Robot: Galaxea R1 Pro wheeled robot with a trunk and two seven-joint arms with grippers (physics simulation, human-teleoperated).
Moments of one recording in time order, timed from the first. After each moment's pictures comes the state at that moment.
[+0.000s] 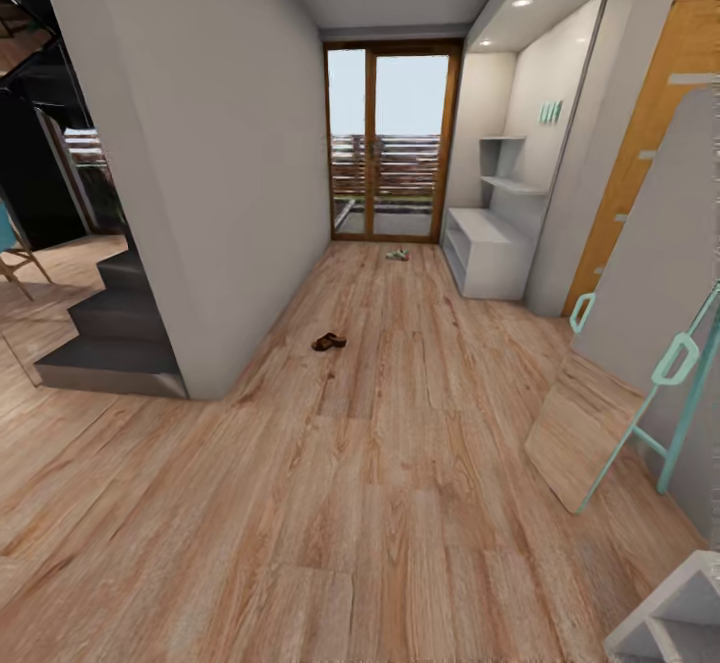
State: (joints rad) left arm -0.15 0.08 0.00 -0.39 0.00 -0.20 0.01; right arm -0.04 -0.09 -0.15 -0.47 0.00 -0.28 0.01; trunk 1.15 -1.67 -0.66
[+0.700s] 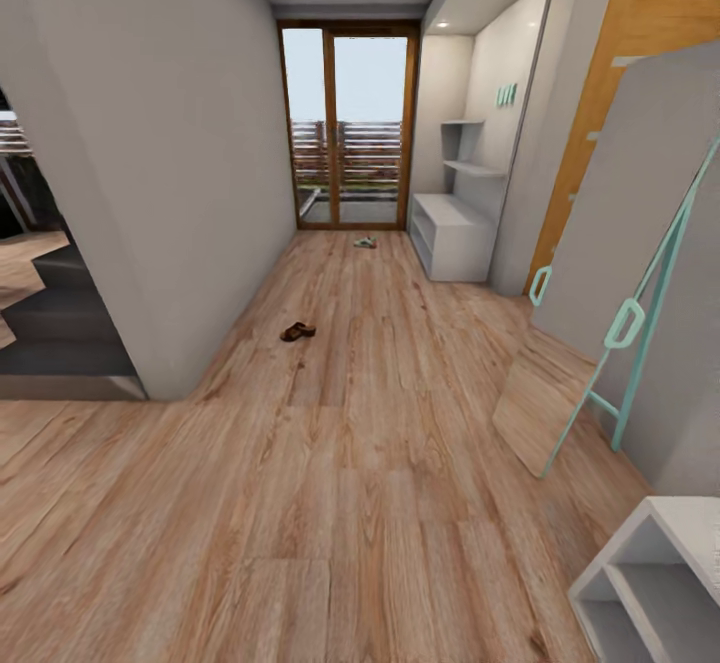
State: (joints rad) left arm -0.15 0.08 0.00 -0.39 0.00 -0.20 0.01; right arm -0.04 -0.09 -0.15 -0.47 0.00 -0.28 0.01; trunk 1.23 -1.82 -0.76
